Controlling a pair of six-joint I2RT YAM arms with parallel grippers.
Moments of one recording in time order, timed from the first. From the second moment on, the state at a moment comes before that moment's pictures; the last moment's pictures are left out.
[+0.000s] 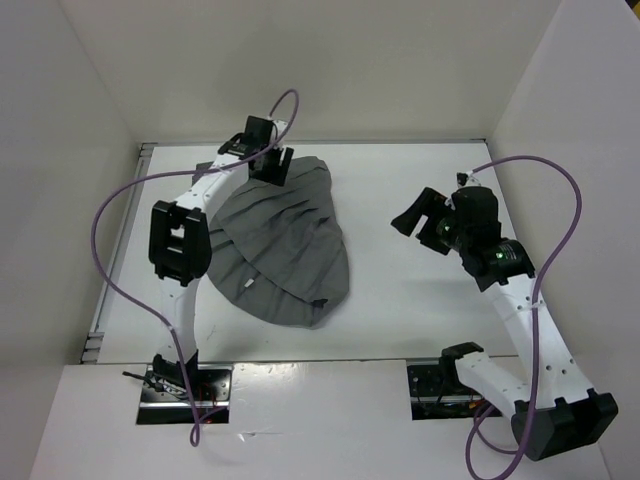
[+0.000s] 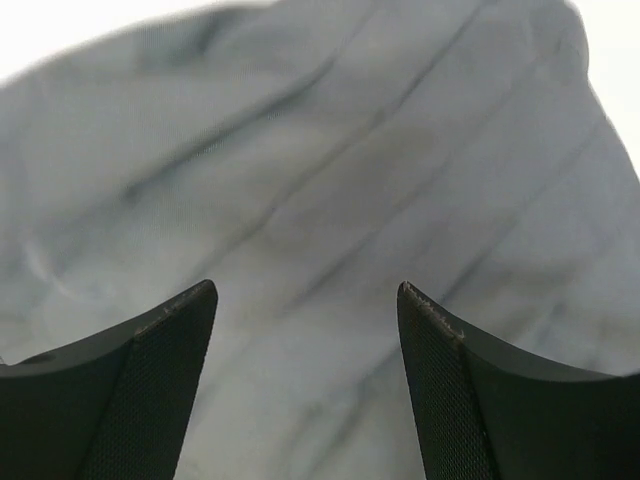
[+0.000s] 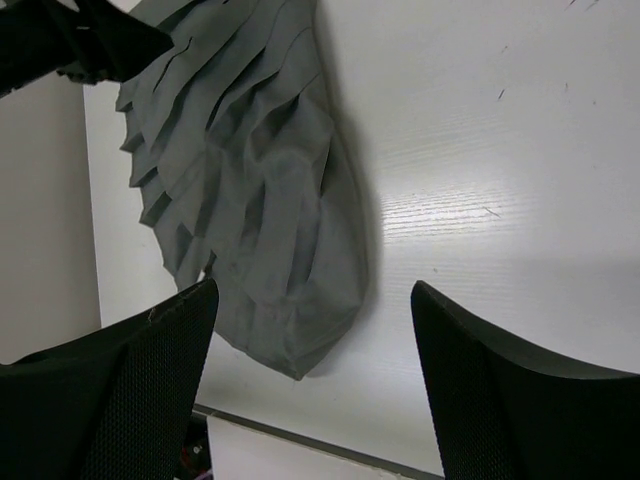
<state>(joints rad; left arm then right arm) -0.27 2.13 1.89 -0.59 -0.01 0.01 0.21 0.94 1.02 -0.65 -0.13 0.67</state>
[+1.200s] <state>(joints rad) -0.44 1.49 1.78 -0.58 0.64 -0.06 0.16 1.03 0.91 -0.50 -0.26 0.66</state>
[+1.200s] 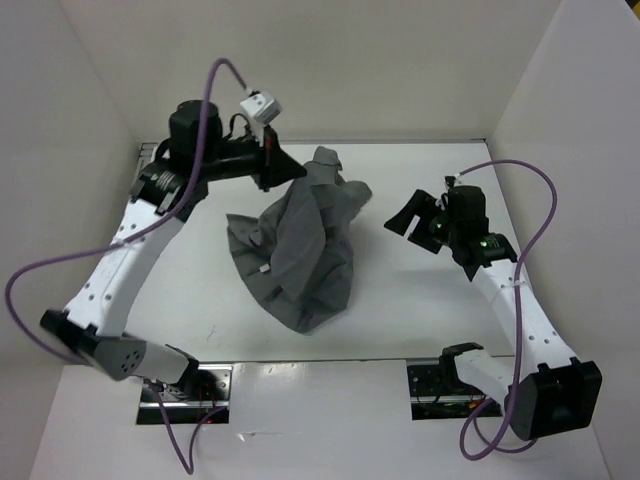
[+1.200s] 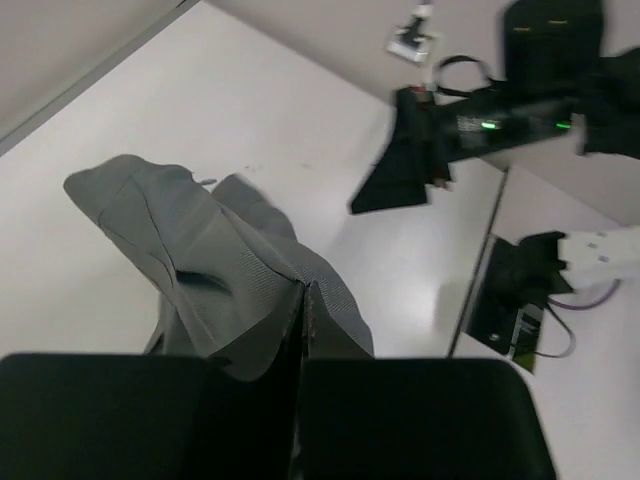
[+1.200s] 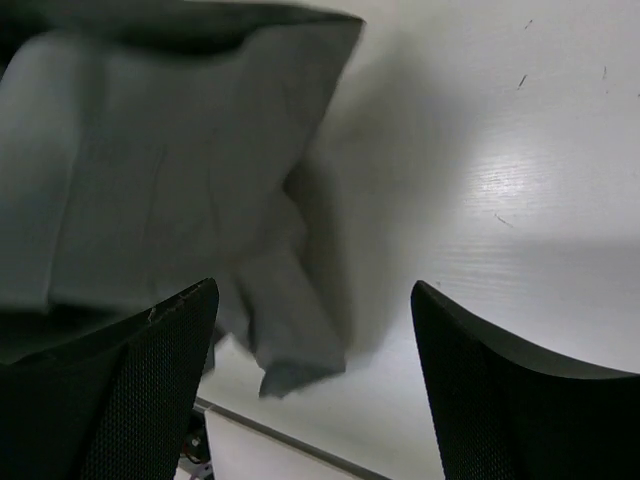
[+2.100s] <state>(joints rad) -0.16 1.70 1.33 -0.77 0.09 -0.33 0.14 1.11 0.91 -0.45 -0.37 0.61</state>
